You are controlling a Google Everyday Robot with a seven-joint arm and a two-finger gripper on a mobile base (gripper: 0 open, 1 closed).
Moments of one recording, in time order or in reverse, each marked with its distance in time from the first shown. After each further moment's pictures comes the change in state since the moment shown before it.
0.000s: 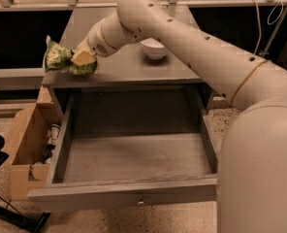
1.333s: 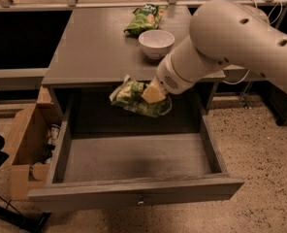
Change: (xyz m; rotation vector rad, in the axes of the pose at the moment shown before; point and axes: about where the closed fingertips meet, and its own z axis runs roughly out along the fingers) arm 0.136 0.101 -0.197 0.142 0.388 0.303
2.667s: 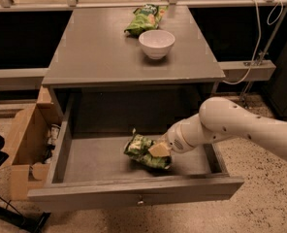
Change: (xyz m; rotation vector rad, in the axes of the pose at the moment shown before) arm 0.155 0.043 0.148 -0.239 -0.048 0.191
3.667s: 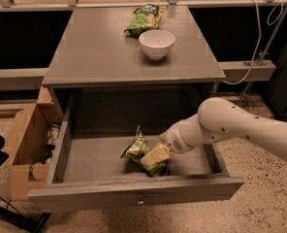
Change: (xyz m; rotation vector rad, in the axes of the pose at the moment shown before) arm 0.000 0.003 0.004 -0.008 0.003 -0.003
